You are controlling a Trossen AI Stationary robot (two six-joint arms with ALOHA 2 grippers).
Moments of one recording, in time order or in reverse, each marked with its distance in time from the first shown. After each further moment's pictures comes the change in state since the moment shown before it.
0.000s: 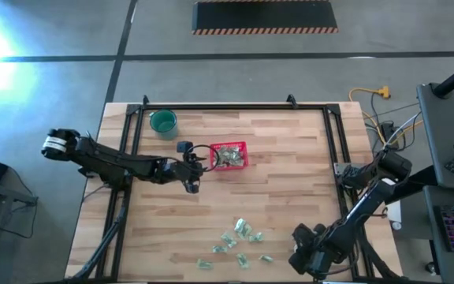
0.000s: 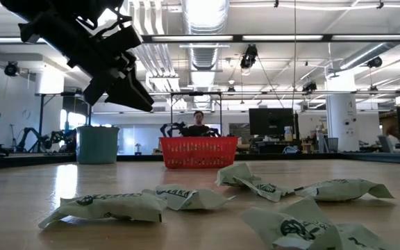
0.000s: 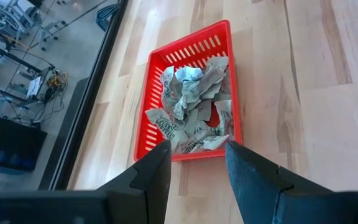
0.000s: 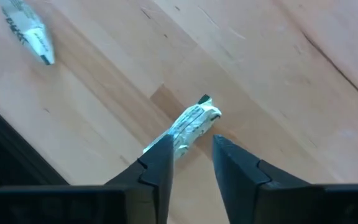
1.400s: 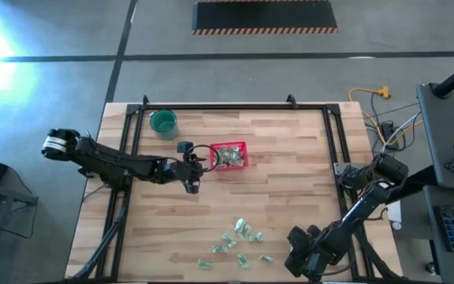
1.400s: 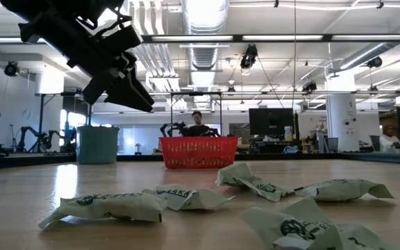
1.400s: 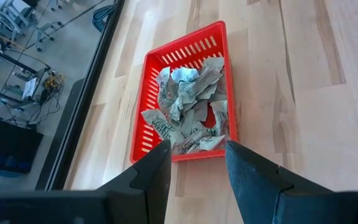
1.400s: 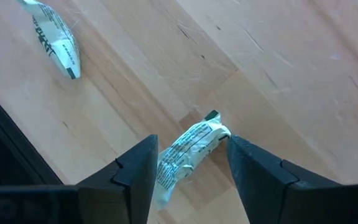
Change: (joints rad) left arm 0.000 0.000 0.000 0.000 0.016 0.001; right arm -0.018 0.064 -0.001 0.106 0.050 -0.083
